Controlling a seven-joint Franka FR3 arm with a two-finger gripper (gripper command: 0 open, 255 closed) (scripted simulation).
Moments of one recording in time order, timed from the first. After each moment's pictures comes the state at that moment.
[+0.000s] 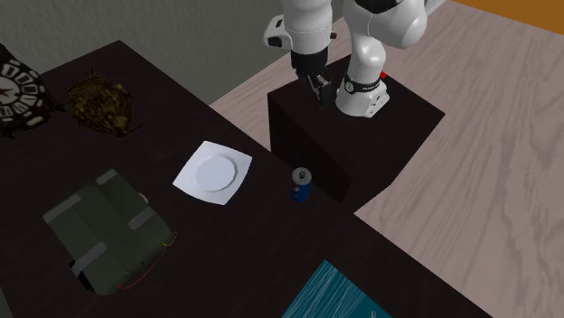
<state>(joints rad) 0.06 -0.53 0.15 -2.60 0.09 1.88 0.32</state>
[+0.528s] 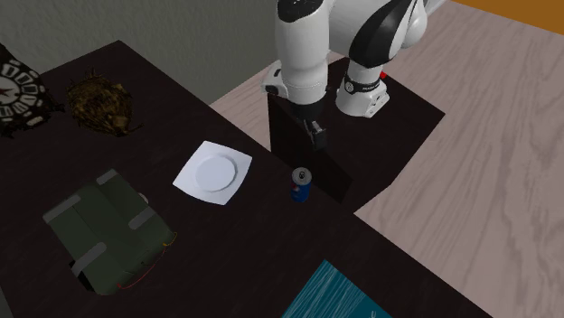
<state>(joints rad) 0.09 -0.26 0.24 -2.56 0.14 2.16 0.46</state>
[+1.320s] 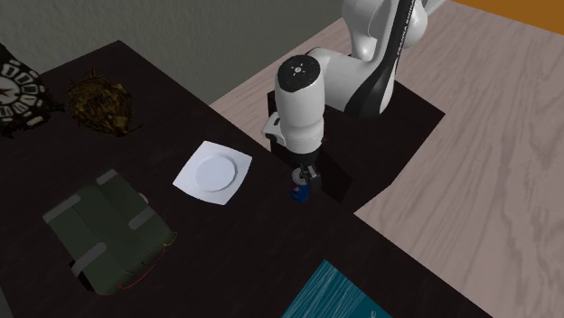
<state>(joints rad) 0.11 0.05 0.30 -2.47 0.10 2.43 0.61</state>
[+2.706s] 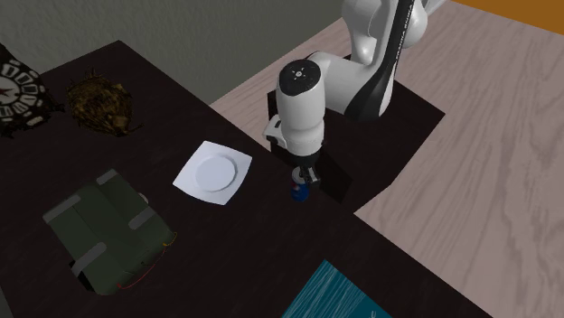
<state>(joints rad) 0.11 0.07 0.30 -2.48 0.10 2.46 0.62</state>
